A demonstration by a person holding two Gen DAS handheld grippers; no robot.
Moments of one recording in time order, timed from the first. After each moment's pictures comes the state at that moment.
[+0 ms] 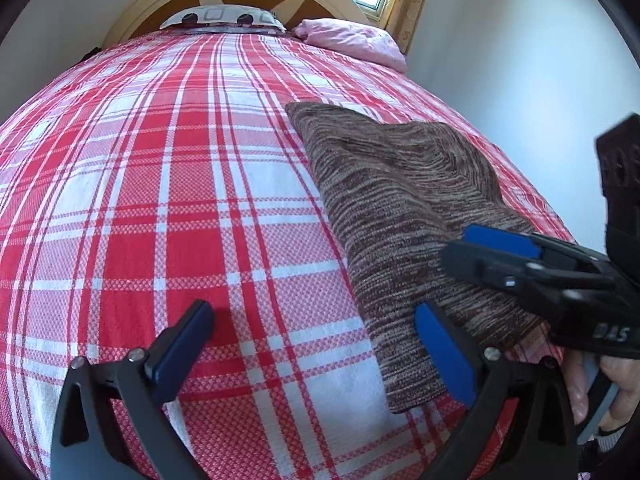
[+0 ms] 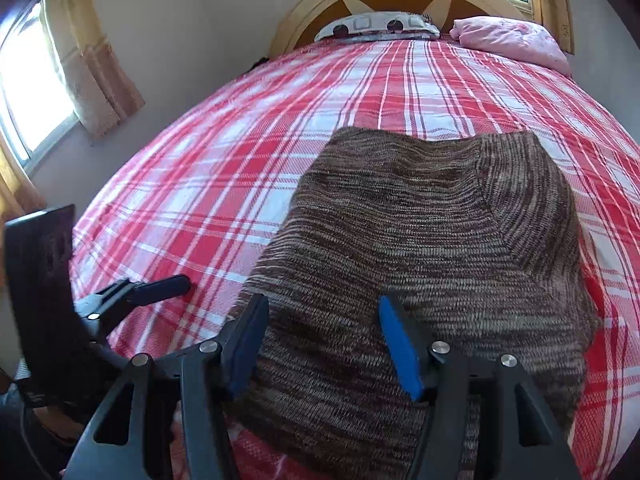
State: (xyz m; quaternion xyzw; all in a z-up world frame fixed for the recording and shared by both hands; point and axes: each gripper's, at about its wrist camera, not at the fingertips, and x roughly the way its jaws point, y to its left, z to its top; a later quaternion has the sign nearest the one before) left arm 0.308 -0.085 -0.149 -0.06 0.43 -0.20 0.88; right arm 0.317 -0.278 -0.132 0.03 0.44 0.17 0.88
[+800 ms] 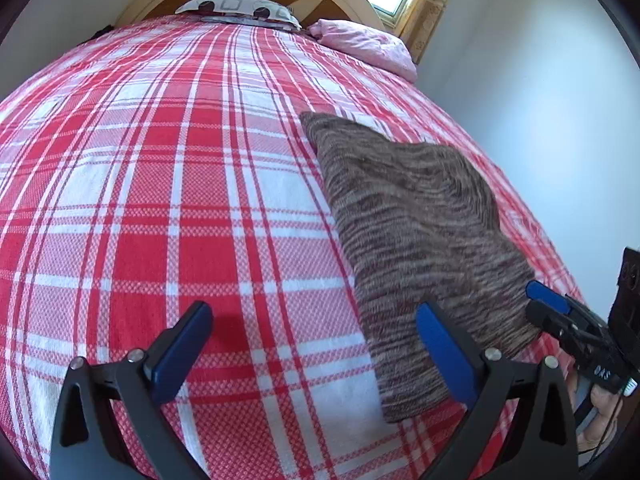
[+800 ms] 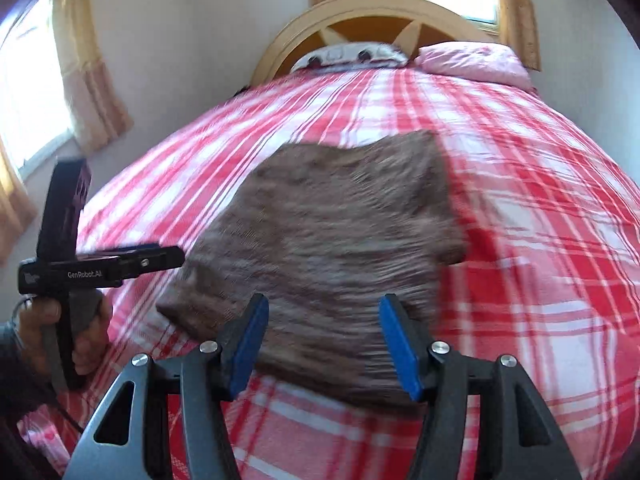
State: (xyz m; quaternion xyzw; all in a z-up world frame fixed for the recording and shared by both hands) left arm 0.320 -0.069 -0.140 -0.11 0.44 -0.20 0.87; right arm 0.257 -0.363 -0.123 0.04 0.39 0.13 0.91
